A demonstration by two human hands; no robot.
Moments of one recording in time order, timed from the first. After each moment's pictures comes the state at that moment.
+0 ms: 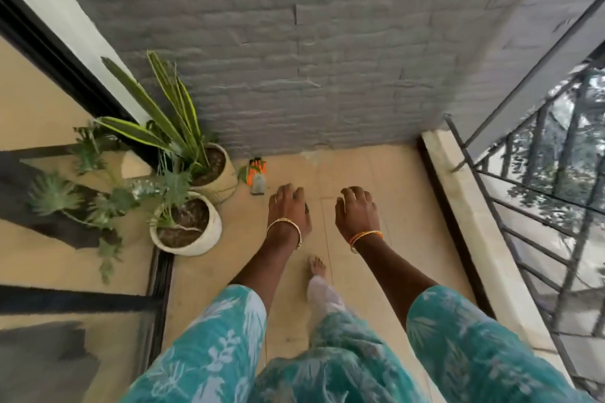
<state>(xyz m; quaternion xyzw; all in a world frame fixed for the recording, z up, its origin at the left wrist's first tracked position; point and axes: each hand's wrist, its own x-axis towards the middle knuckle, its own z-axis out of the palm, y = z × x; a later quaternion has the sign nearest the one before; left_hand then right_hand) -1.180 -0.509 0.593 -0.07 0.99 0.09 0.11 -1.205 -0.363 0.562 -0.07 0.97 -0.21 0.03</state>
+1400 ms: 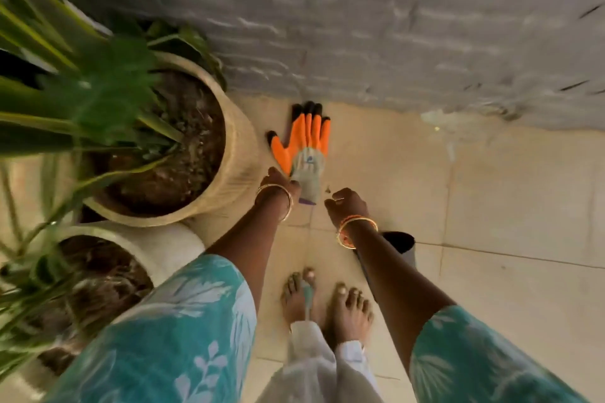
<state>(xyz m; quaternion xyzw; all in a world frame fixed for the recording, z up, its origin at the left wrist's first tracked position) -1.597 -0.829 -0.102 -0.47 0.28 0.83 -0.09 -1.569 -0.711 0.003 0.14 0.84 -0.29 0.44</state>
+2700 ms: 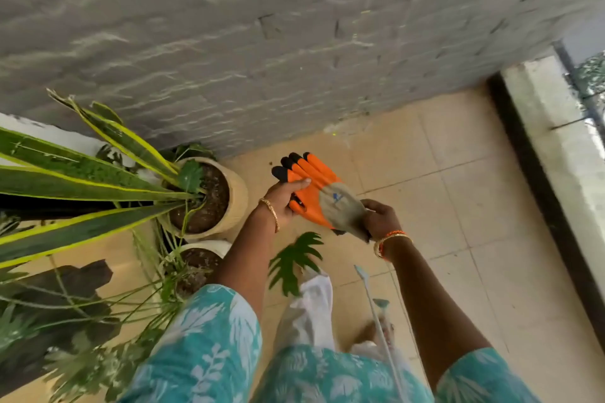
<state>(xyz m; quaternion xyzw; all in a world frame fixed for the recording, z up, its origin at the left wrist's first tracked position) -1.528 -0.743 0.360 -0.42 0.47 0.70 0.35 -1.478 -0.551 0.371 0.39 0.67 -0.57 0.27</state>
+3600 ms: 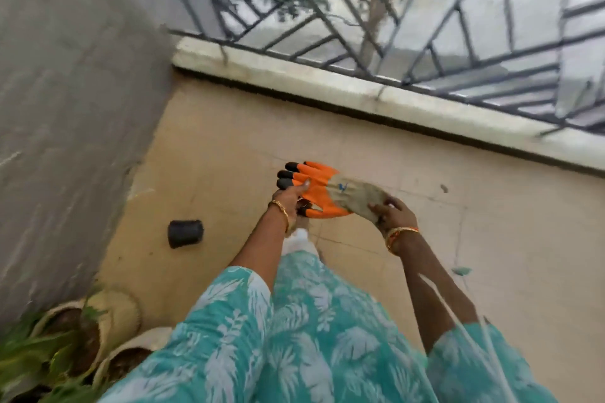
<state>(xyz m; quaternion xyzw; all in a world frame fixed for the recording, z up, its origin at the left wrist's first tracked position) -1.140 -0.314 0.470 -0.15 0.64 0.47 0.60 -0.944 -0.241 0.500 0.66 0.20 -0.68 -0.24</state>
